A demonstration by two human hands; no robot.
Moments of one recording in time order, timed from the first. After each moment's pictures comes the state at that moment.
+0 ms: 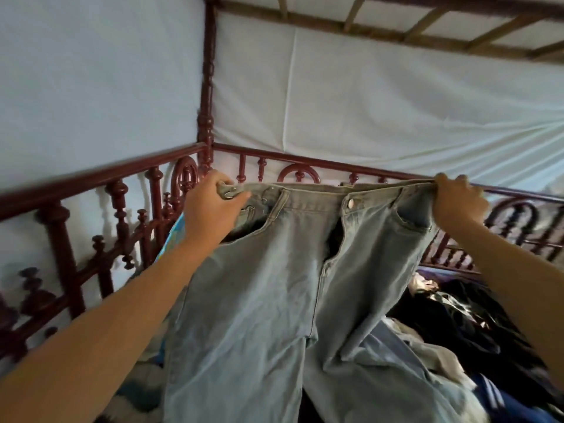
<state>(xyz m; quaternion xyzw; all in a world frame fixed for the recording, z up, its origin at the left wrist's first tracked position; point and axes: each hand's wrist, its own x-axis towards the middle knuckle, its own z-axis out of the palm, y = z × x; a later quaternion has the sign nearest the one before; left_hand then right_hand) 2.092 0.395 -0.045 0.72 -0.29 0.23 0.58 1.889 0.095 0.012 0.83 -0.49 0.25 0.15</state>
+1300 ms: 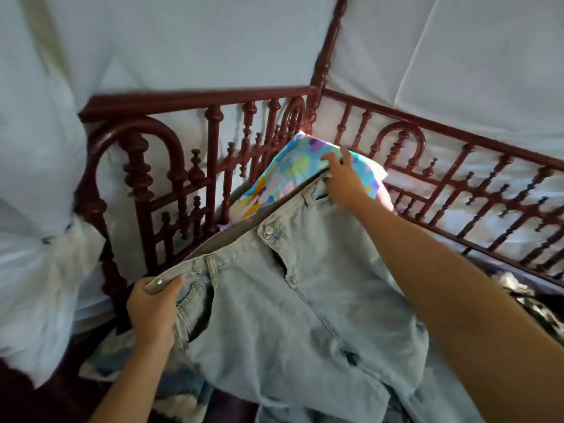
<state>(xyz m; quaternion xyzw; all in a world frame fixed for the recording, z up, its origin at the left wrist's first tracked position) 1.937 0.644 -0.282 0.65 0.24 0.16 0.70 2.018 0.343 -0.109 0.98 -0.07 0.14 -0.10</state>
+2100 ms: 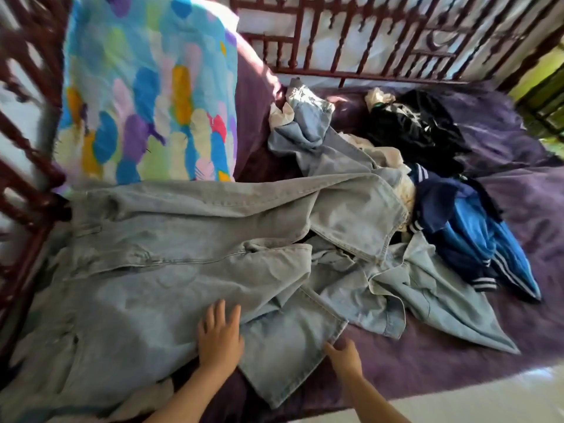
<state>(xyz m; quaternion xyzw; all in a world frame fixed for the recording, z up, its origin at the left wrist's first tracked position) 1.829 0.537 -0.427 0.89 -0.40 -0.19 -0.01 1.625 0.409 -0.462 0.55 -0.72 -0.08 -0.42</state>
